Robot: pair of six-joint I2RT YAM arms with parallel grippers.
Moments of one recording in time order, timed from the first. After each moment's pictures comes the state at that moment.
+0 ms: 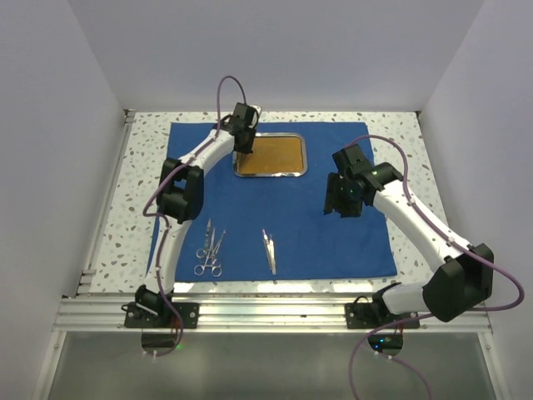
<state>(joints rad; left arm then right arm) -0.39 2.45 2.13 -0.55 -0.14 -0.07 0.44 1.36 1.20 -1.00 0.09 0.59</state>
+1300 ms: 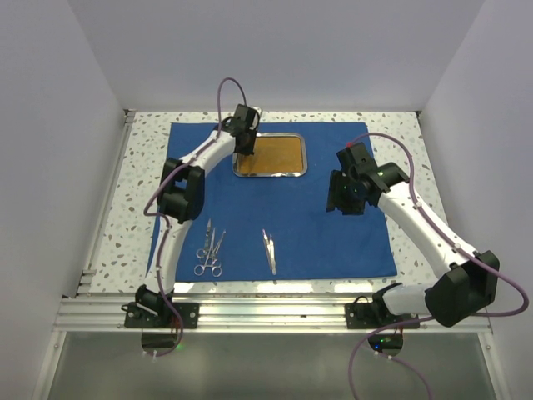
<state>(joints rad) -0.39 2.46 2.12 -0.54 -0.12 -0.09 0.43 1.32 1.21 -1.01 0.09 0.57</state>
